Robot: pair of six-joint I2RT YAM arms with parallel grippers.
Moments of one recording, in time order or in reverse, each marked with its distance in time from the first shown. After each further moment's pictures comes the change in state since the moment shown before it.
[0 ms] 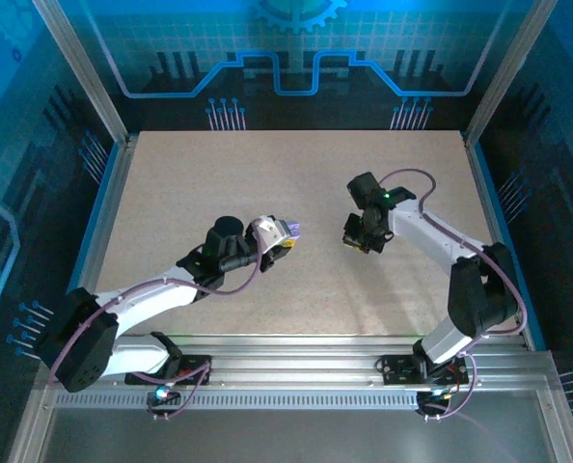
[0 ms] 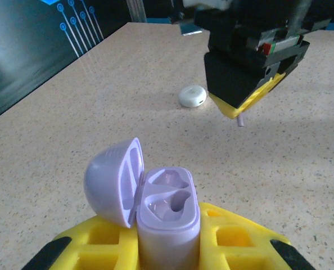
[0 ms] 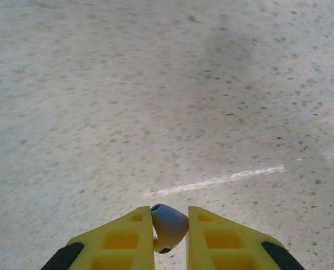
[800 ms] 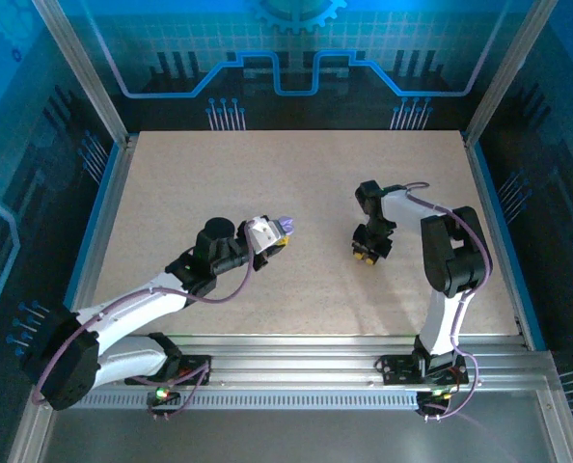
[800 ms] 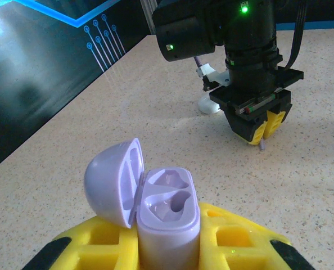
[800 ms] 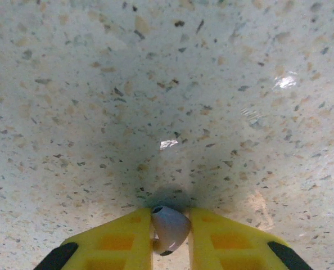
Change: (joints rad) left arm -0.003 -0.121 -0.004 -0.081 -0.069 0.075; right arm -0.151 0.319 0.029 -0.038 -0.036 0.003
